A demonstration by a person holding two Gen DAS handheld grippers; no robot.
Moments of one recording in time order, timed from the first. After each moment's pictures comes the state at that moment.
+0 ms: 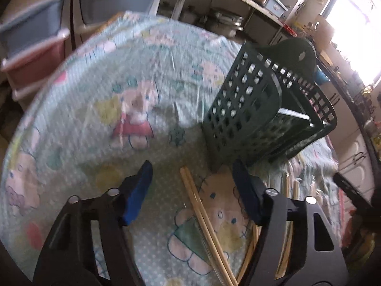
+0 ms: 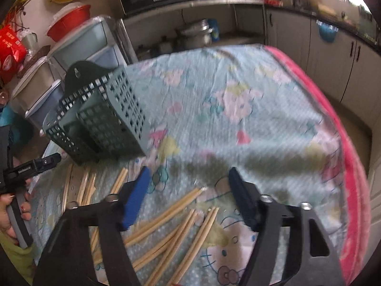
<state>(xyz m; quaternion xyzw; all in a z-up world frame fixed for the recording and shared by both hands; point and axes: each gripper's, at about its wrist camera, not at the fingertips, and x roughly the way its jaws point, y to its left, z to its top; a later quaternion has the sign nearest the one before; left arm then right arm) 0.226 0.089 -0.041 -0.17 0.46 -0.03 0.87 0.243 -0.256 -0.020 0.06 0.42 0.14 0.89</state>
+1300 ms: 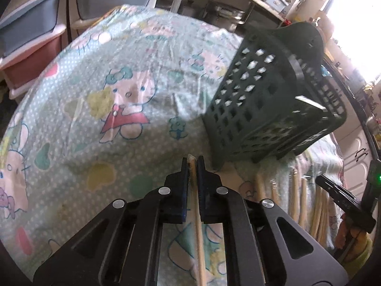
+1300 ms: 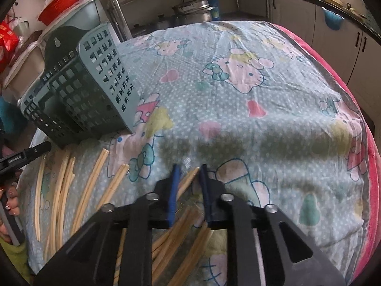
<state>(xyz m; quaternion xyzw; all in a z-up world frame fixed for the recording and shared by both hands) 0.231 0.082 -0.048 -0.16 0.46 -0.03 0.87 0.259 -0.241 -0.062 0.04 0.46 0.13 0.88</state>
